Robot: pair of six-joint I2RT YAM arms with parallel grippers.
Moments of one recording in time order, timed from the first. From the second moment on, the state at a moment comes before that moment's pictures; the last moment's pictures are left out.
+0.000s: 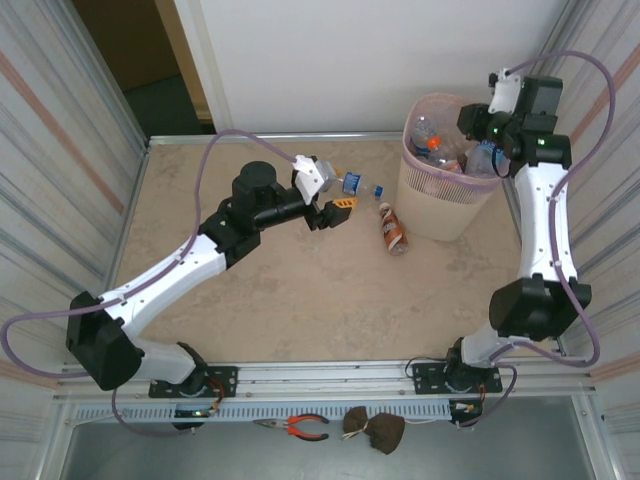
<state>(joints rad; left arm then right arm) -0.73 1.36 1.18 0.06 0.39 0.16 -0.12 1.55 1.78 -0.71 -0.38 0.07</state>
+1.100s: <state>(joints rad) -0.64 1.33 1.12 -0.07 0.34 -0.05 0.48 1.26 0.87 -0.58 0.23 0.16</state>
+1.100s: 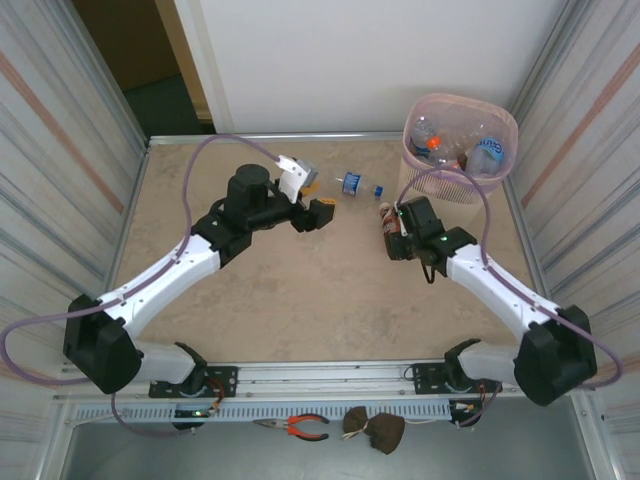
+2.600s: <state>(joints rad) -0.62 1.32 1.12 -0.07 0.34 -0.08 0.55 1.78 1.00 -0.43 0.55 0.04</state>
